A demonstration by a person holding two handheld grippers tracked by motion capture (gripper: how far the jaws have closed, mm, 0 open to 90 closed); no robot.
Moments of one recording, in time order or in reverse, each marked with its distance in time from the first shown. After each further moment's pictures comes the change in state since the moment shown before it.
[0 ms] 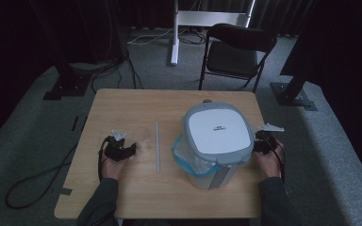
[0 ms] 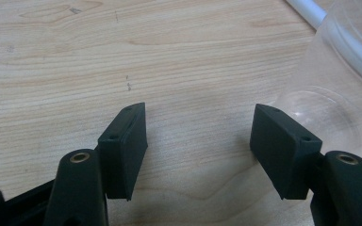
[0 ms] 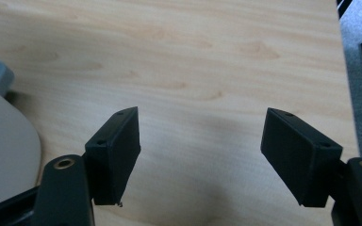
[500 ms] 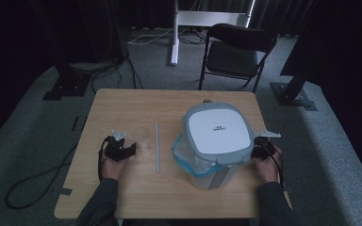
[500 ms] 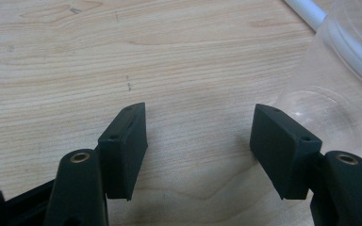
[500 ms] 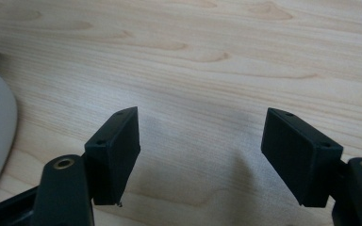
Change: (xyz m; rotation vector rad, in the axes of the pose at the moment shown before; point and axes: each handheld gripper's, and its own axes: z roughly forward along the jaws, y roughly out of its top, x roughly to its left) left arm 0.000 0.000 0.000 0.000 0.001 0.000; right arm 0.001 -0.027 0.013 0.049 -0.006 -0.005
